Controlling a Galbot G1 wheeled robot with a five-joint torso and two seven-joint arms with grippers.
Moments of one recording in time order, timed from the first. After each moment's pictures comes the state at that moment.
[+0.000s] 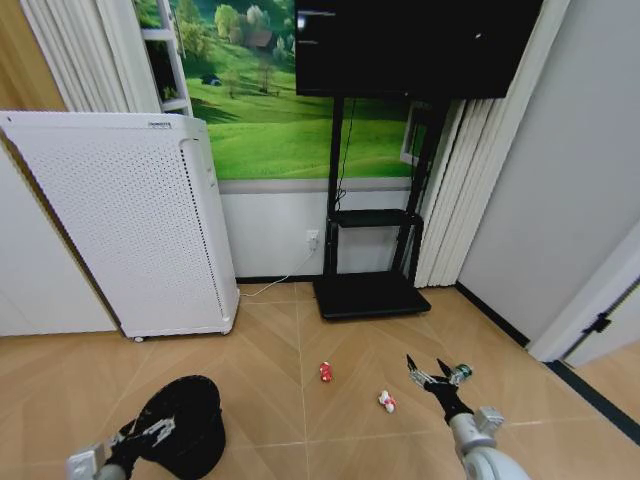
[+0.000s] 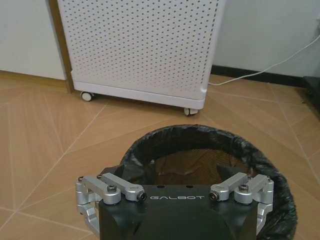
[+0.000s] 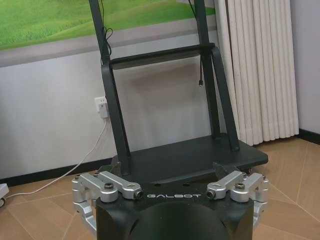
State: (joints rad) left arm 1.74 -1.40 -1.02 -2.06 -0.43 0.51 0.07; right arm -1.49 1.33 0.79 1.81 0.46 -0.04 -0.18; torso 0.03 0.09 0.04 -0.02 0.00
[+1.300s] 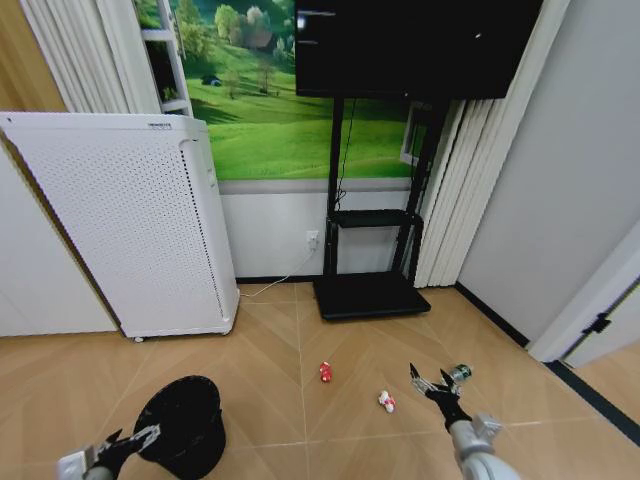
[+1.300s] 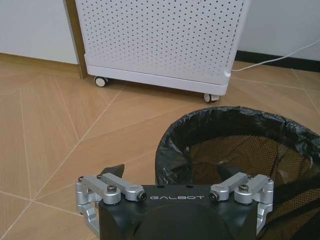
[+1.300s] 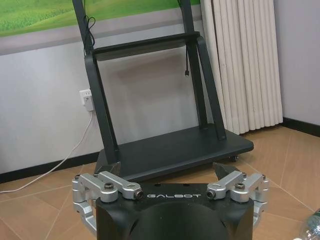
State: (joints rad) left arm 1.64 -1.34 -1.04 -1.85 -0.41 0.48 0.14; right arm -1.47 1.34 0.78 1.72 0.47 0.00 -0.15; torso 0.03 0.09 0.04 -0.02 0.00
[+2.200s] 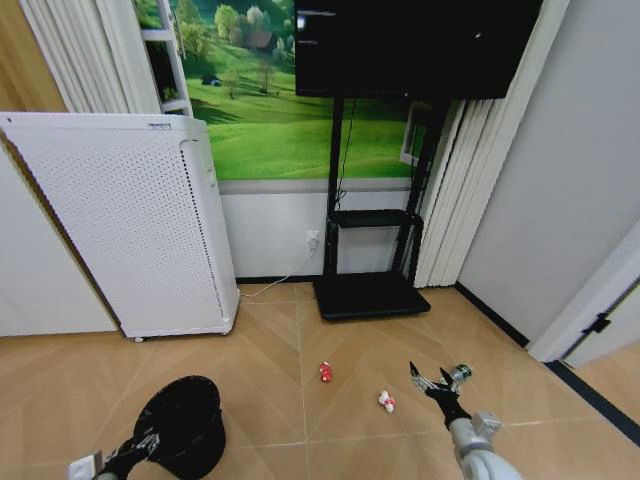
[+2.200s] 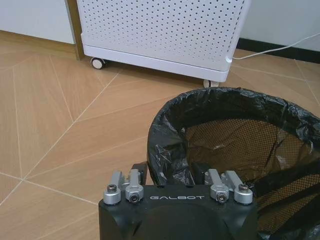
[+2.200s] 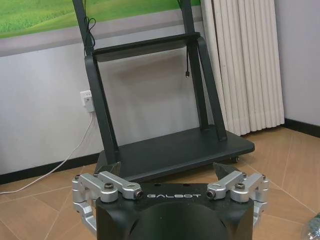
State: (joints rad) left arm 1.61 -1.37 -1.03 -1.82 -0.41 0.51 0.14; right arm -1.45 1.33 0.78 1.69 0.48 0.02 -0.17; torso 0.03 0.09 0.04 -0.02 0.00
